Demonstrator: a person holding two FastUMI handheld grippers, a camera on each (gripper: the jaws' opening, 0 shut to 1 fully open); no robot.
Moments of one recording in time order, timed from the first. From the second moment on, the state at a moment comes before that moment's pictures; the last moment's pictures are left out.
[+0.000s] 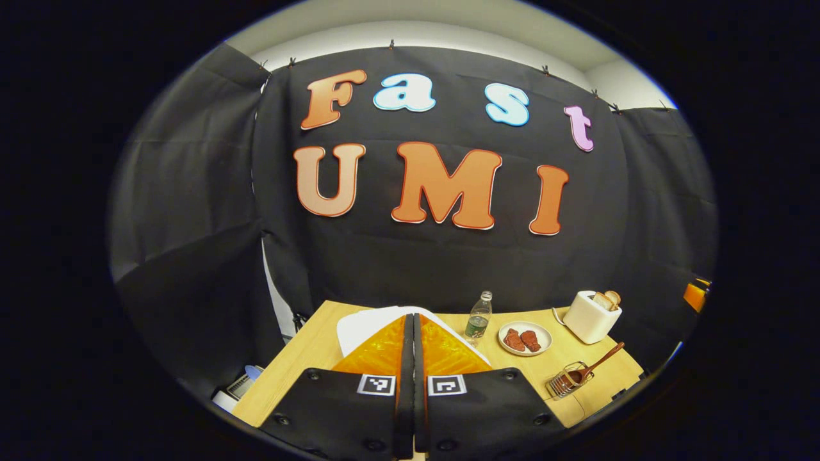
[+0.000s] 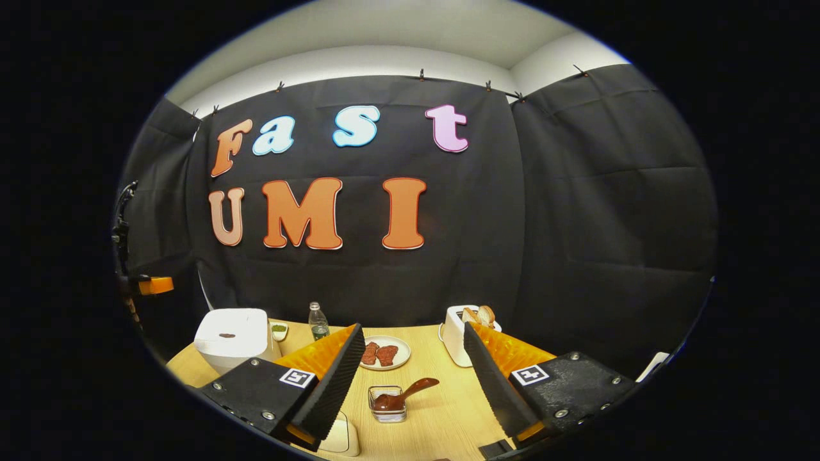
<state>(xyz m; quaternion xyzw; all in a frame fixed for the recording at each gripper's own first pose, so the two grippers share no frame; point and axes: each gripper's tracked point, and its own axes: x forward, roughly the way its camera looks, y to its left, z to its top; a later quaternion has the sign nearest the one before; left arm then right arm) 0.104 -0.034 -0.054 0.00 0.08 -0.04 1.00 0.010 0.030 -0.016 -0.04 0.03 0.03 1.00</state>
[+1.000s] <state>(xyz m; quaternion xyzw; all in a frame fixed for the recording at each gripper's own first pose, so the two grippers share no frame) 0.174 -0.061 -0.211 0.00 0.28 -0.07 0.96 0.015 0.019 -0.043 -0.05 0.07 0.01 1.00</state>
